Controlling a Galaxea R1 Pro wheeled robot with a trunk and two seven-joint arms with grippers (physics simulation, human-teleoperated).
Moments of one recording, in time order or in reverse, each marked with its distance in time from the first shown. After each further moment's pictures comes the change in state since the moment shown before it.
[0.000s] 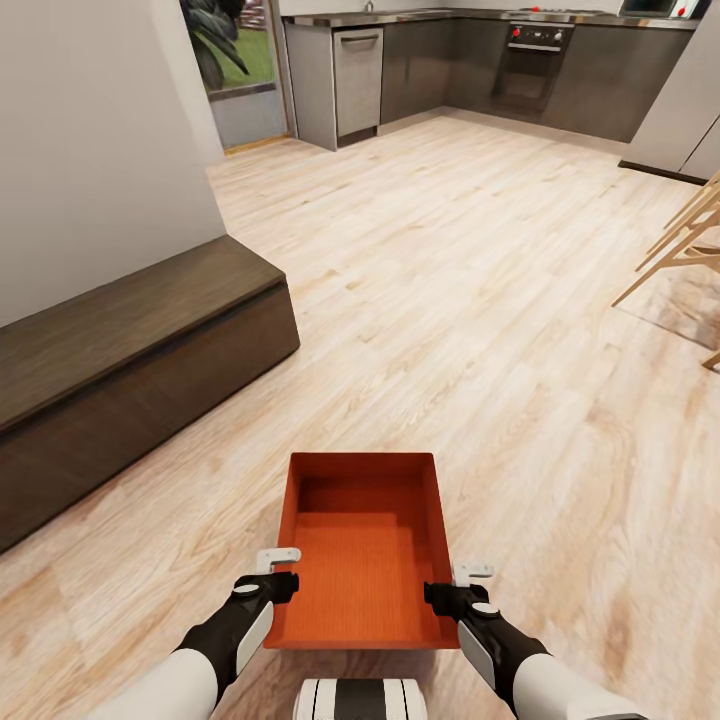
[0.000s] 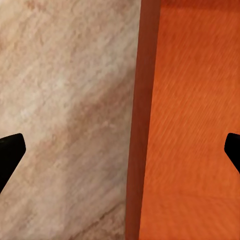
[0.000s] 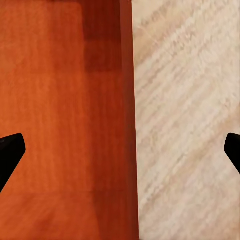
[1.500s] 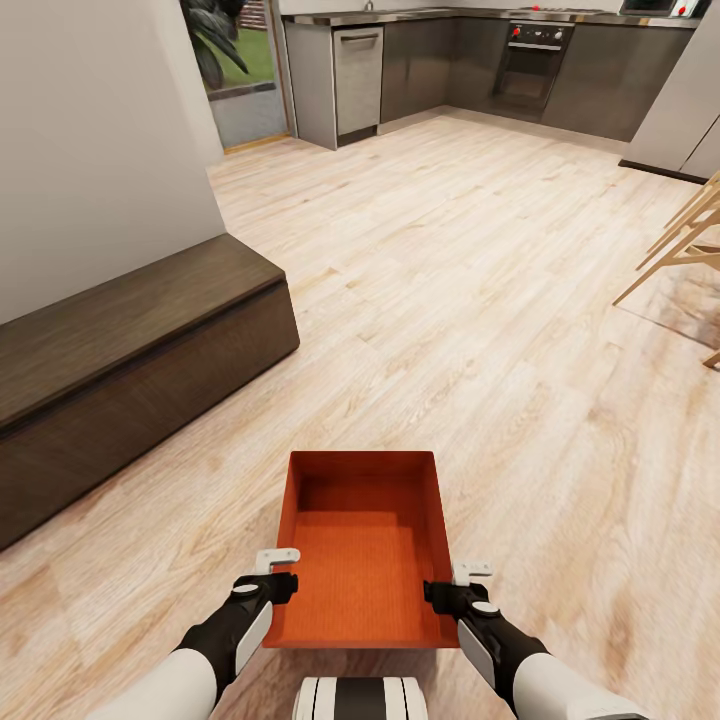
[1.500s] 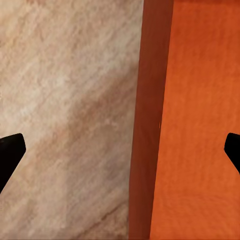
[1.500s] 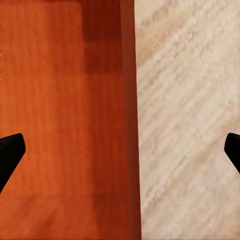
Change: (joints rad) left arm 0.000 0.003 0.001 -0.001 -0.003 0.009 0.001; right arm 0.000 0.000 0.000 -0.006 0.000 0.000 0.000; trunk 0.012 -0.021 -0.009
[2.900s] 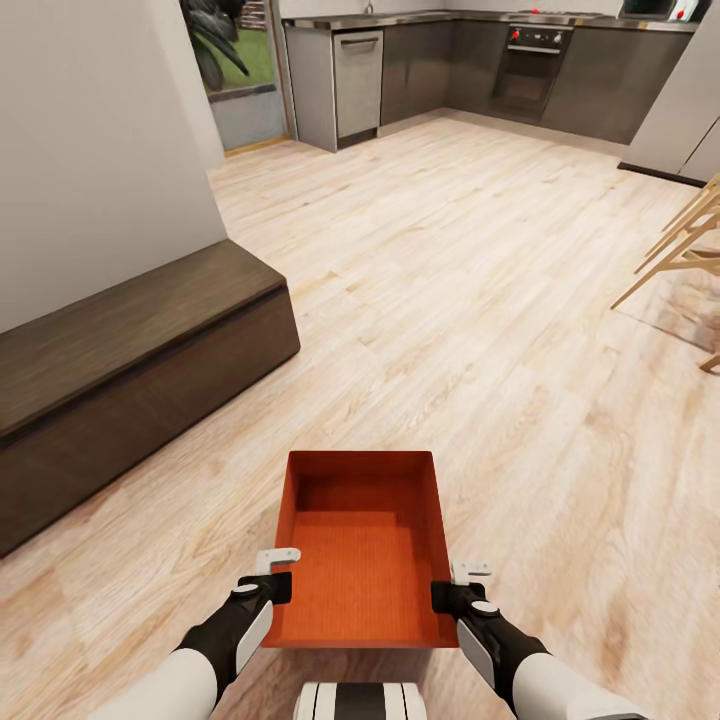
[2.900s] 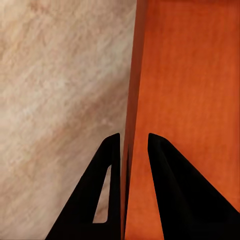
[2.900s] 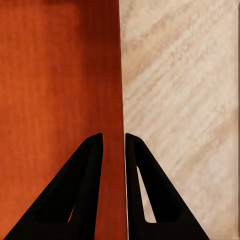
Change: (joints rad) left arm 0.000 -0.002 0.004 -0.001 0.015 -0.001 -0.007; right arm 0.000 0.001 0.006 -0.002 -0.005 -0.003 0.000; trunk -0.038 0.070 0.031
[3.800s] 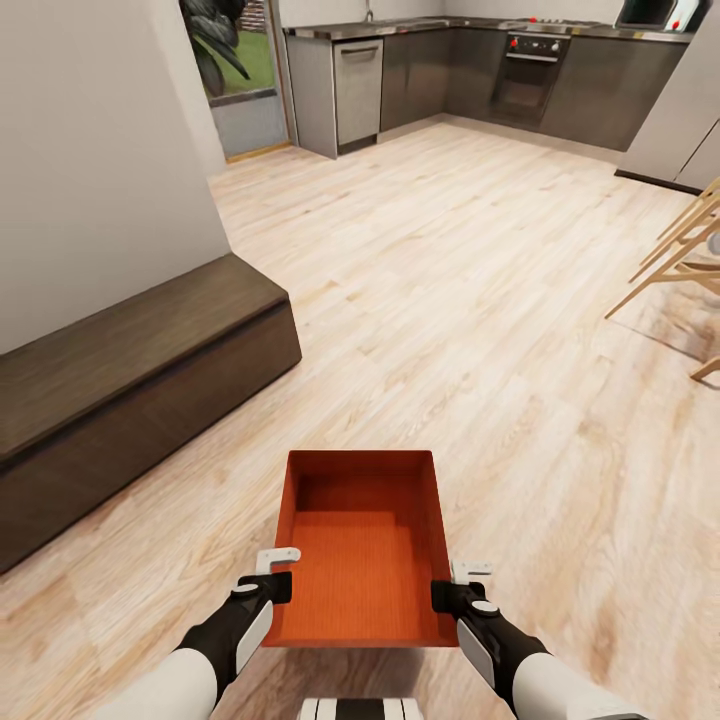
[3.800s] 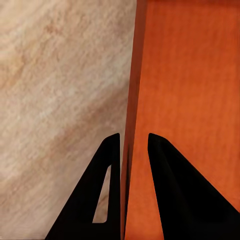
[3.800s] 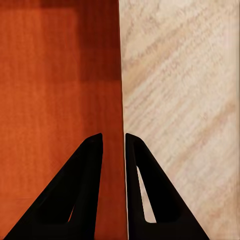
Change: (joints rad) left arm 0.000 0.000 -0.001 0.000 0.000 -0.002 0.000; right arm 0.000 0.000 0.006 -0.002 -0.006 -0.002 -0.002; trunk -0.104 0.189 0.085
